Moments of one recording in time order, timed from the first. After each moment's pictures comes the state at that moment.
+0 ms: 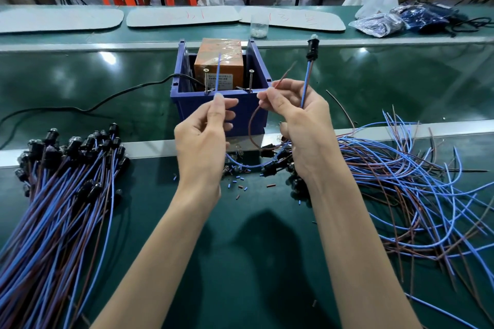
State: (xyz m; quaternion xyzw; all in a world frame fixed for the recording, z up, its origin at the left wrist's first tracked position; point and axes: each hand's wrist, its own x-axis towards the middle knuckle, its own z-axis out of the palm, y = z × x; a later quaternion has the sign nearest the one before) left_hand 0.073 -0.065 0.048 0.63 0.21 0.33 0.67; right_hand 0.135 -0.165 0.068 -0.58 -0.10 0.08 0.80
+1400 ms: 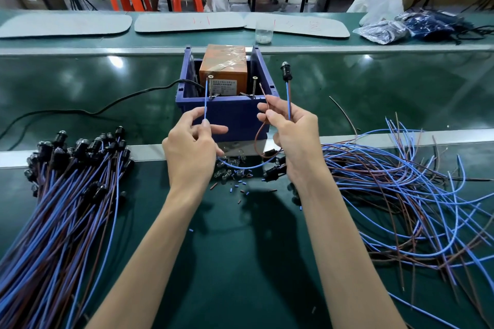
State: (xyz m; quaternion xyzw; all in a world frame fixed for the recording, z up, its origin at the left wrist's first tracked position) left_hand 0.083 -0.032 0.019 0.74 0.25 0.34 0.53; right_hand 0.155 -0.152 0.037 -0.63 -0.07 0.08 0.77
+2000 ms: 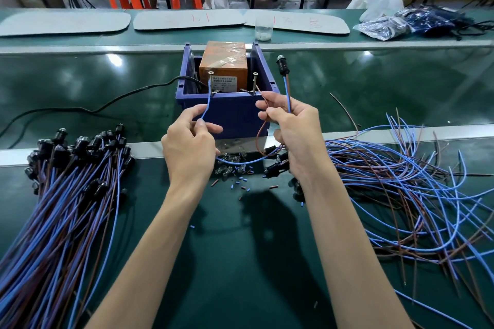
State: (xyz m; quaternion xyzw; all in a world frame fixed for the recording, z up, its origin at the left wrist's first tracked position) left_hand 0.079 -0.033 0.026 0.74 0.29 0.32 0.51; right_hand 0.154 -0.154 0.042 -0.64 -0.09 0.09 0.76
